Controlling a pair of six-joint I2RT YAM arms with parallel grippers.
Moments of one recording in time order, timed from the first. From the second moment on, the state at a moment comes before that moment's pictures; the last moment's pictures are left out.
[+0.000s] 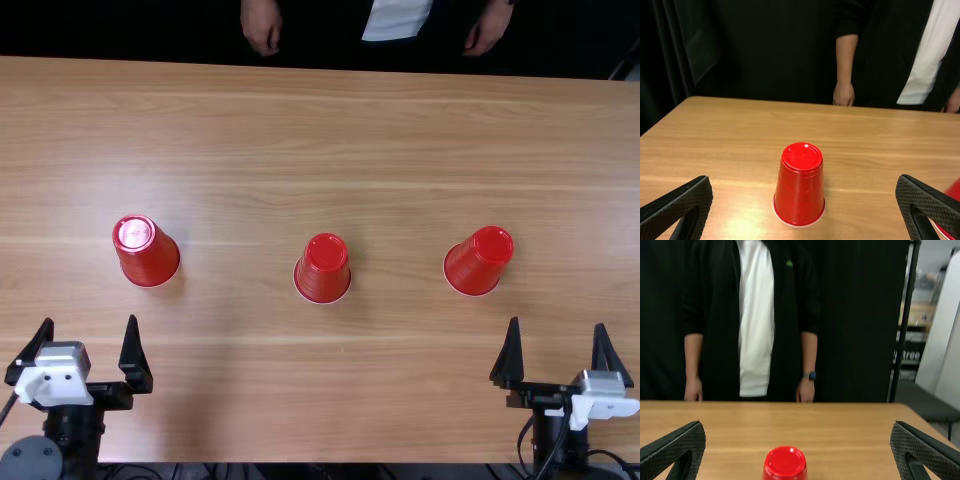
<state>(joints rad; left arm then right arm) 0.03 0.20 0.47 -0.38 0.00 -0.08 -0.12 0.10 0.35 -0.11 -0.05 -0.08</state>
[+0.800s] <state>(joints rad) 0.03 0.88 1.38 -1.17 -0.04 -0.08 -0.02 0.78 1.15 -0.91 -0.04 -0.08</state>
